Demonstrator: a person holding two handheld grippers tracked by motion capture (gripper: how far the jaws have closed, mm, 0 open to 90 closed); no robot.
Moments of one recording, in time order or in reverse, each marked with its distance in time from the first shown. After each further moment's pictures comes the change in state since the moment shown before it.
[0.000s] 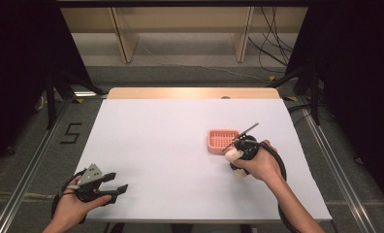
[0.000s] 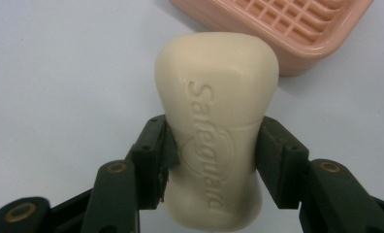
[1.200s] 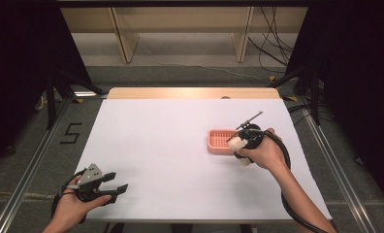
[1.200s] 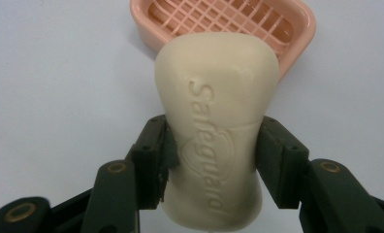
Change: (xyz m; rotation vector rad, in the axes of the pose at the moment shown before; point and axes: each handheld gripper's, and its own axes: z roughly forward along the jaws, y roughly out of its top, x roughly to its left) left arm 0.001 0.000 0.000 0.004 0.003 0.007; right arm -0.020 0.019 -0.018 -0.073 -0.047 -0.096
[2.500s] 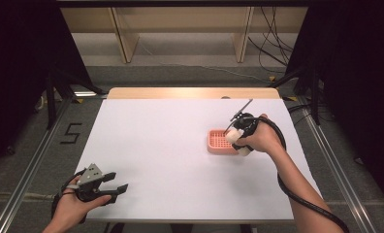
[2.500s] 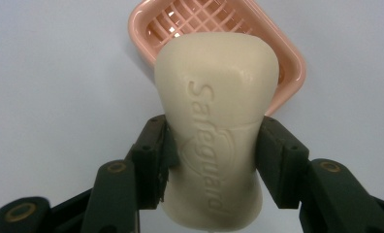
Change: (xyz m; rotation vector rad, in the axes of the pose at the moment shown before) left arm 0.001 0.000 -0.001 0.002 -0.003 0.001; right arm -0.013 0.037 0.003 0.083 0.040 -0.143
